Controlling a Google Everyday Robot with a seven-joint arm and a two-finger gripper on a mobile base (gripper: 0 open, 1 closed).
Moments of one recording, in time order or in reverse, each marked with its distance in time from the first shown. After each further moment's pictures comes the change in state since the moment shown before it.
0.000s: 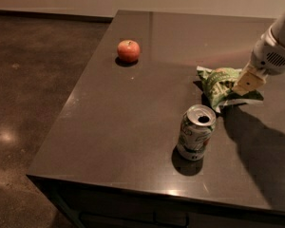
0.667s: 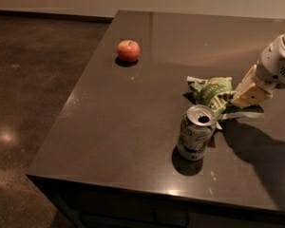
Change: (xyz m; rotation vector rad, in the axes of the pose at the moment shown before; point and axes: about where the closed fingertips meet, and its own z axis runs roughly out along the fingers) arm 0.006 0.045 -0.006 -0.102 -0.099 -0.137
